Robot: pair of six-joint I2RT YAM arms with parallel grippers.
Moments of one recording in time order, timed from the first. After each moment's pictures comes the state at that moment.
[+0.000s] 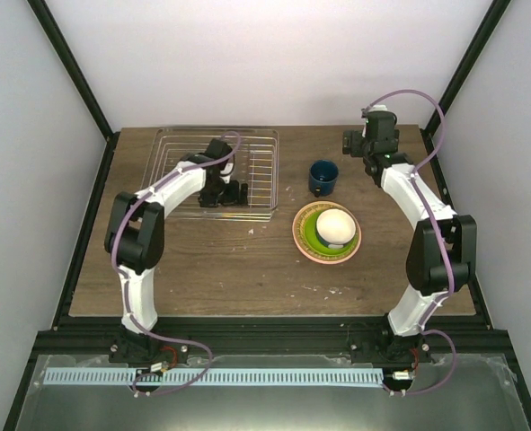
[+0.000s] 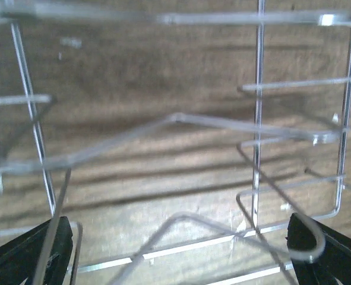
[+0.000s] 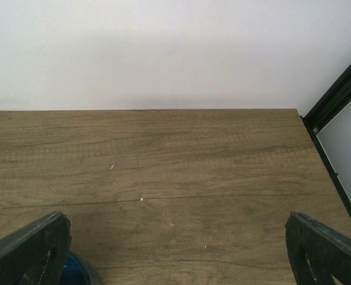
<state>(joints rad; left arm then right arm) -0.39 2.02 1.60 -0.85 0.16 -0.35 0.14 1.71 1.39 -0.18 0.24 0.02</state>
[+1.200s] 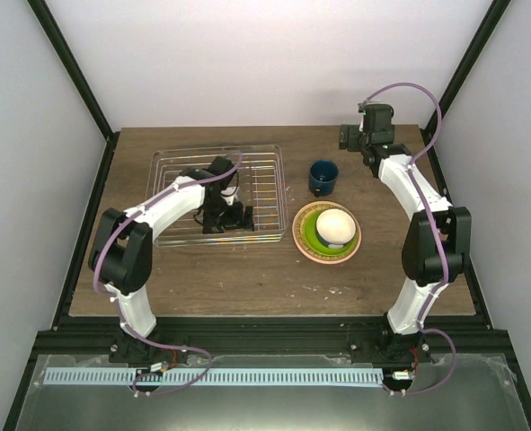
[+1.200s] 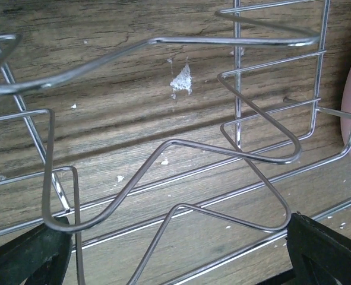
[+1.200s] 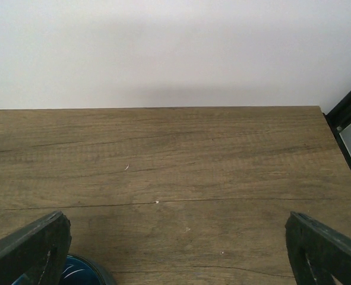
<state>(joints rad) -0.48 1.81 1.39 -0.97 0.31 -0.44 0.14 1.79 1.52 -0.26 0.19 0.04</state>
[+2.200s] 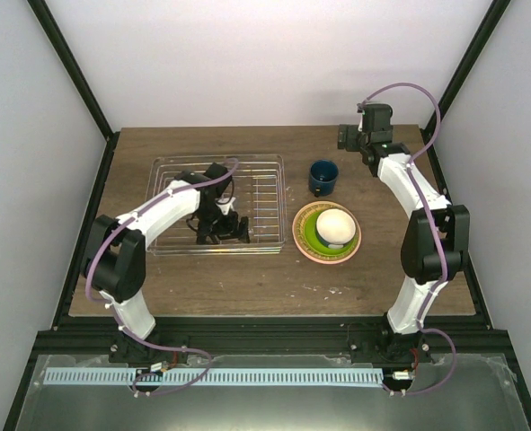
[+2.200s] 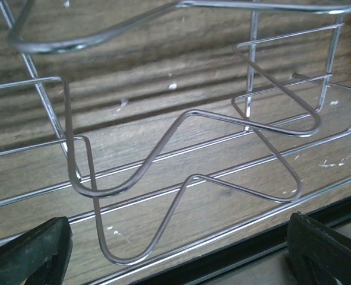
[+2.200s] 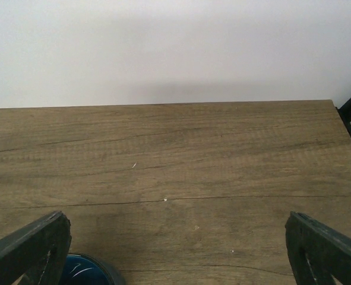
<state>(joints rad) -0.48 1.75 1.34 -1.09 0.36 -0.40 0.14 1.81 1.53 -0.27 0.17 0.07</state>
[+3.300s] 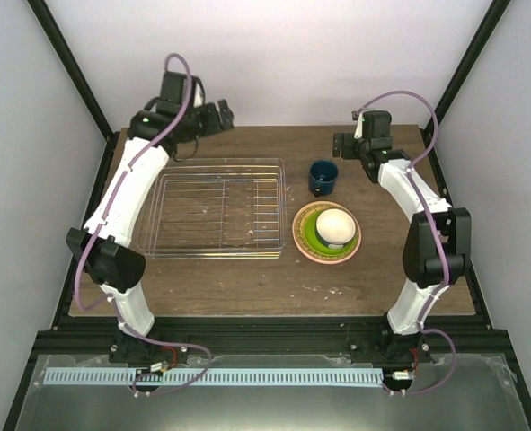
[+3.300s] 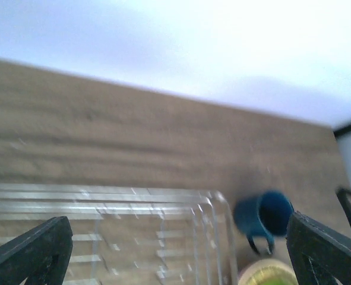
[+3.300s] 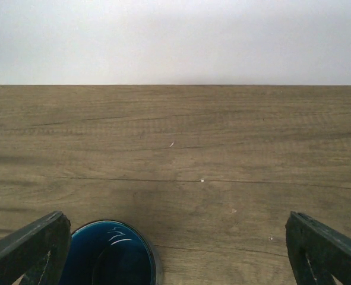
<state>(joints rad) -0.36 1.80 2.05 -0.93 0.05 -0.50 0.14 1.78 1.45 -0.25 0.04 0.08</state>
